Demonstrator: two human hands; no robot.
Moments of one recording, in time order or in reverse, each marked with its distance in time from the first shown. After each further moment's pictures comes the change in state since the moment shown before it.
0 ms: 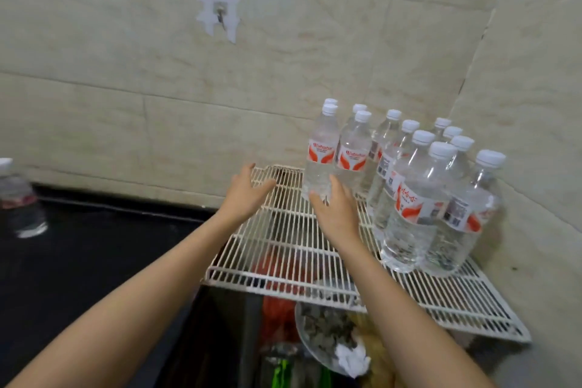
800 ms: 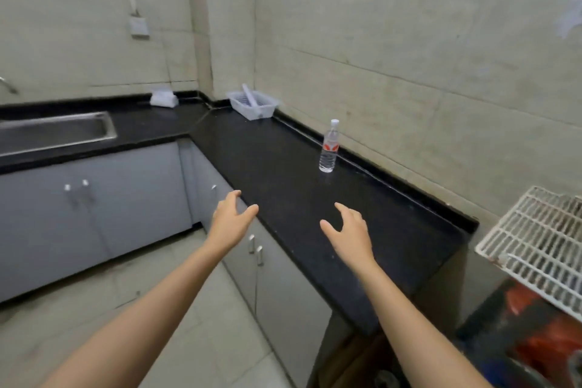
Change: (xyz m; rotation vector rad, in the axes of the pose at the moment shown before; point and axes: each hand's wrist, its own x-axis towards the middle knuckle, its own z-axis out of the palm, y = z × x) left_hand -0.345 -0.164 -0.313 0.165 0.793 -0.526; right_hand -0.257 -0.188 0.218 0.092 -0.765 -0.423
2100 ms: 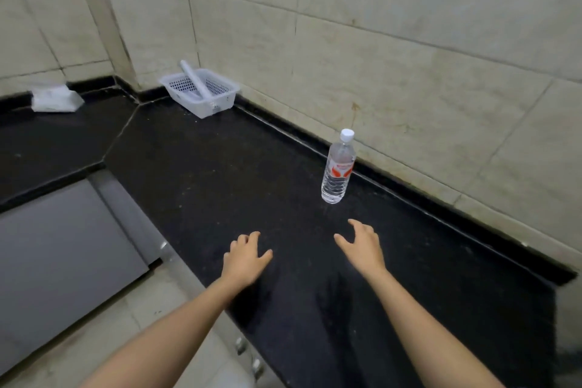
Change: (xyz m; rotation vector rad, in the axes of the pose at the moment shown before) left_hand 0.387 -0.067 0.135 0.593 -0.442 0.054; right_hand 0.369 0.068 0.114 -0.130 -0.012 0.389
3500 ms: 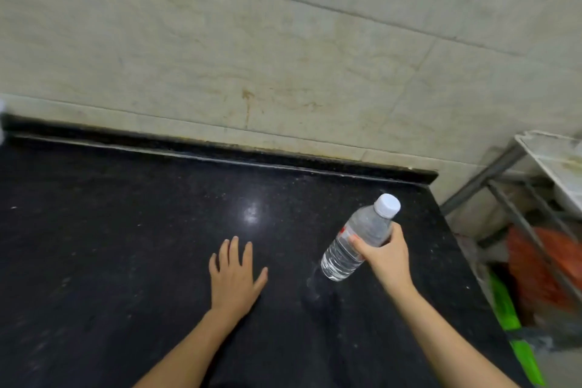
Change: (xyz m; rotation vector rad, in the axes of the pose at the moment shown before) left_hand 0.182 0.010 0.031 0.280 -0.073 0.769; right_hand 0.009 -0.029 -0.002 0.533 0.804 0.525
